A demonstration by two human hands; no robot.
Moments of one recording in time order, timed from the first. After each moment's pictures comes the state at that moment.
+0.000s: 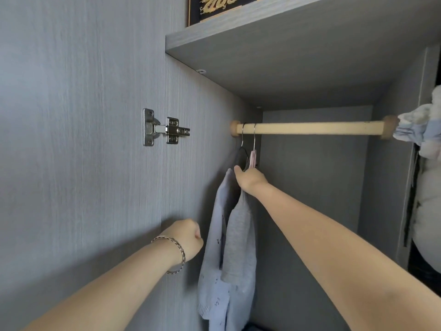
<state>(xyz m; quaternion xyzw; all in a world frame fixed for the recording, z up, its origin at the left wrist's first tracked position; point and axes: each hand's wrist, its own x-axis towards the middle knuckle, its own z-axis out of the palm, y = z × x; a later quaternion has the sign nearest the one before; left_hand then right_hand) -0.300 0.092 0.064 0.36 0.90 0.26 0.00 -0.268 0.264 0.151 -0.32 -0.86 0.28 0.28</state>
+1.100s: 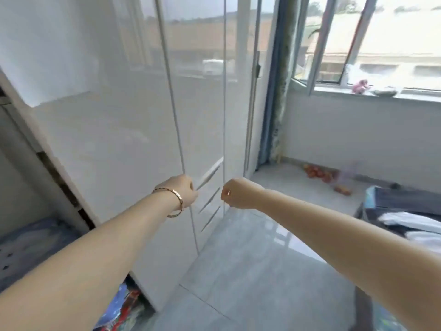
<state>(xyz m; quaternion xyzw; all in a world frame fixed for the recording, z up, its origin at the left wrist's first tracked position) 0.107 -0.051 -0.107 0.89 0.43 -0.02 0.16 0.251 -0.149 -0.132 -0.81 -0.54 0.19 0.10</state>
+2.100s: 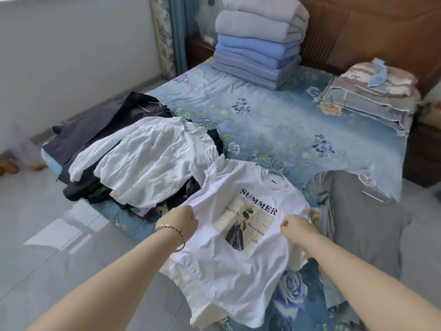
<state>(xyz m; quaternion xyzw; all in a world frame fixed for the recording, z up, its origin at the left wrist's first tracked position) 0.507 -0.641 -0.338 0.93 -0.23 -0.26 0.09 0.345 -0.880 -0.383 -0.85 0.43 0.22 0.22</state>
